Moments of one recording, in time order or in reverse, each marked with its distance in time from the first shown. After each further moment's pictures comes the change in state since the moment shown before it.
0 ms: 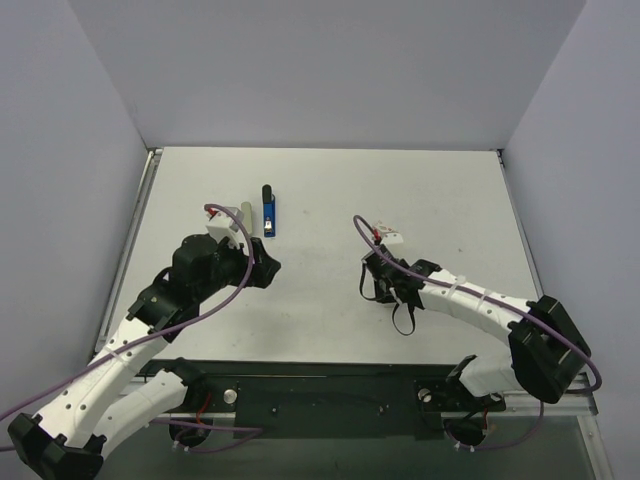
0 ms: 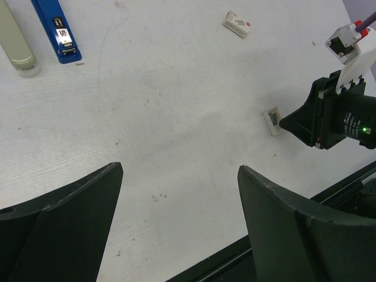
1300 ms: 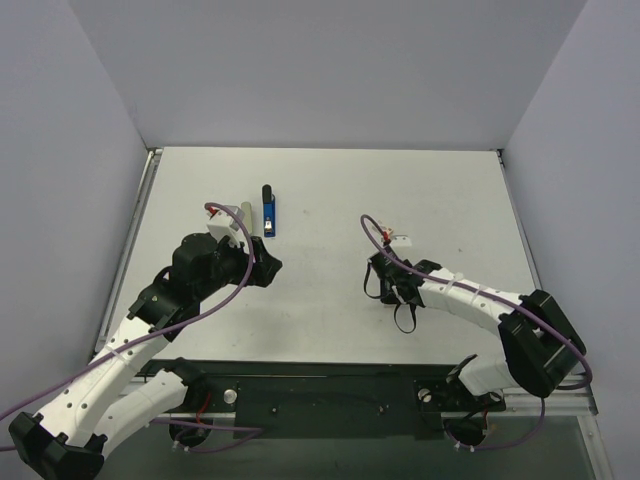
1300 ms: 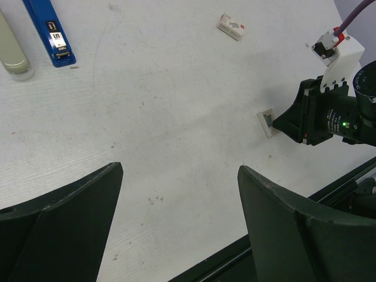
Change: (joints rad) left arm 0.006 0.008 0.000 0.021 0.024 -0.004; right arm -0.088 0.029 -0.056 0.027 0.000 0.051
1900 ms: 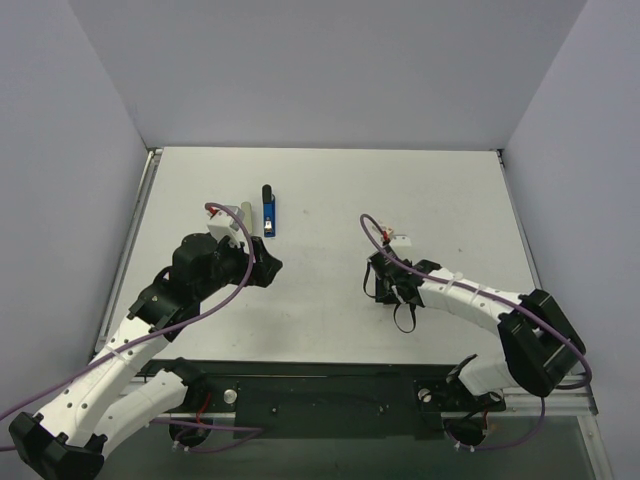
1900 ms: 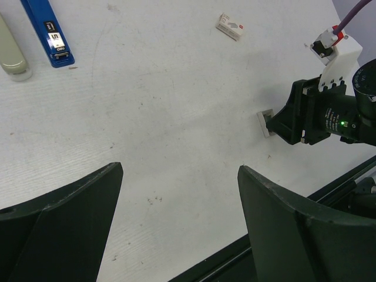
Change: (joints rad) left arm 0.000 0.000 -0.002 0.002 0.004 0.000; right arm 0.000 0.007 0.000 0.023 -0.011 0.008
